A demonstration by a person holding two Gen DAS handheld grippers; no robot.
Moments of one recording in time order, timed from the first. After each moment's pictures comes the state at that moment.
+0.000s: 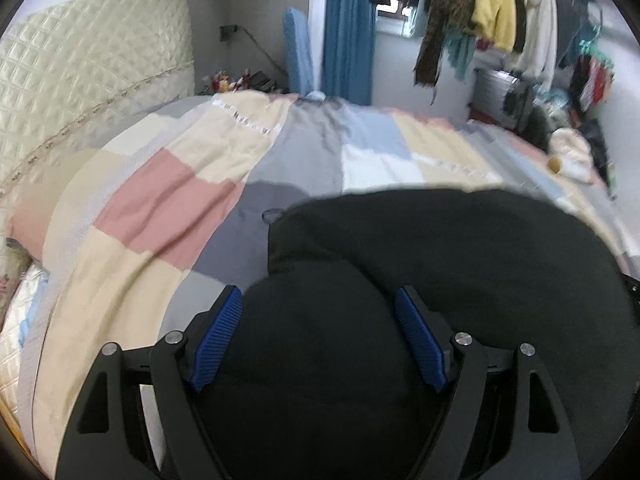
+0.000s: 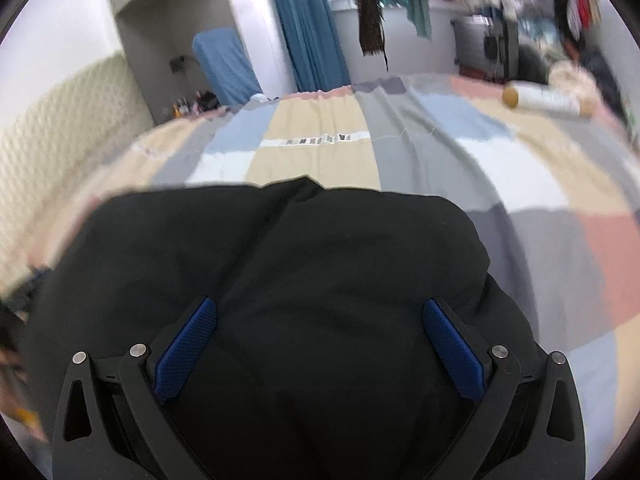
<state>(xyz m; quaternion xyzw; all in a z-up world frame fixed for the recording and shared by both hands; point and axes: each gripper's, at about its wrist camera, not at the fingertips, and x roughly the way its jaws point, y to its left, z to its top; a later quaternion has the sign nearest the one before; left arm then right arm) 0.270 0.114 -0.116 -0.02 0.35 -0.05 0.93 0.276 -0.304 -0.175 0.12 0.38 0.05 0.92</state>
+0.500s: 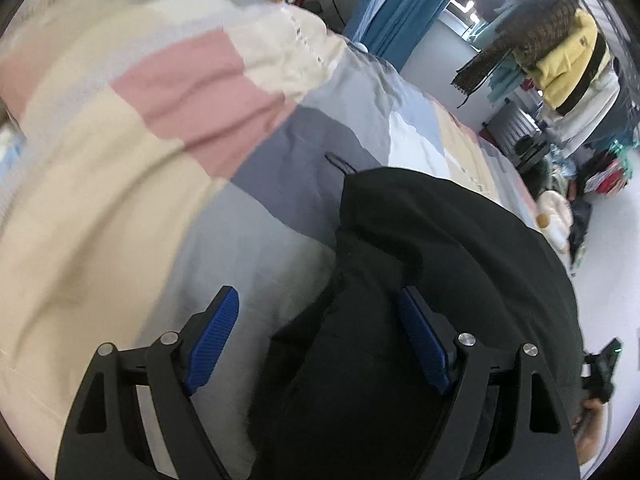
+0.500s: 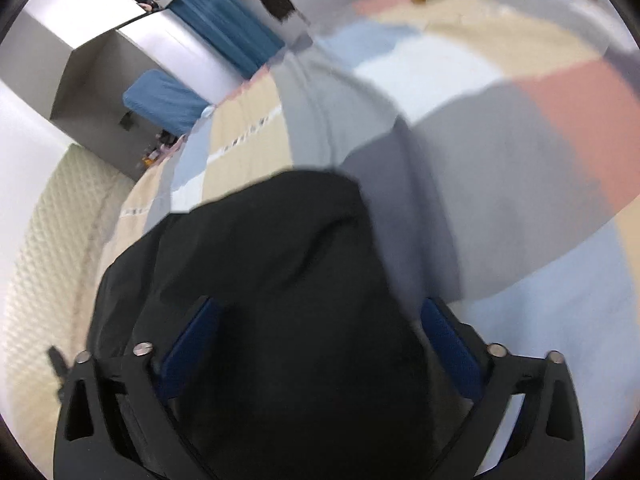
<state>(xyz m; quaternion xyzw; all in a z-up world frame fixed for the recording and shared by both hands) 0.294 0.206 -0.164 -0.22 0.47 -0.07 0.85 0.267 -0.416 -0.207 0.31 0.45 0.03 0.84</state>
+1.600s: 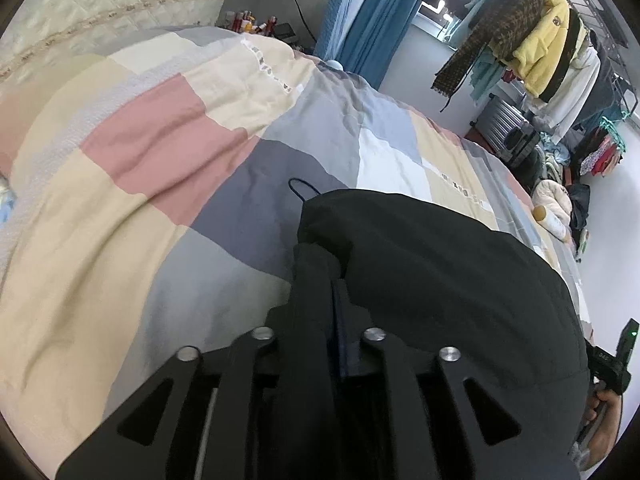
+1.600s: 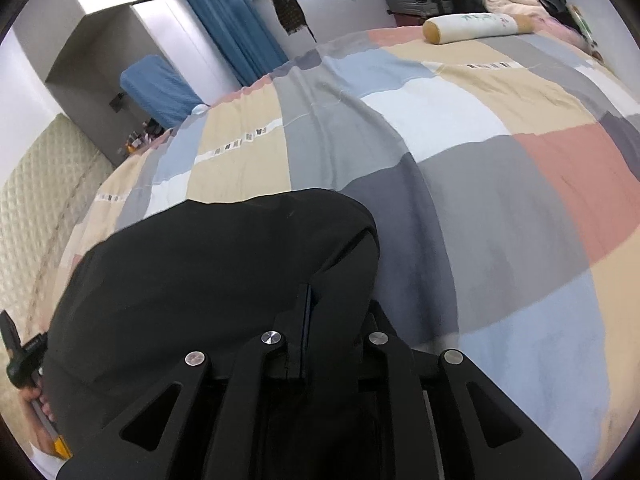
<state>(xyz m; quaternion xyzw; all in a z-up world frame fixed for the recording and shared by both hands) 0.301 0.174 -0.132 -0.17 0.43 -0.07 0.89 0.268 -0.393 -0.181 0.21 0.43 -0.02 0.88</state>
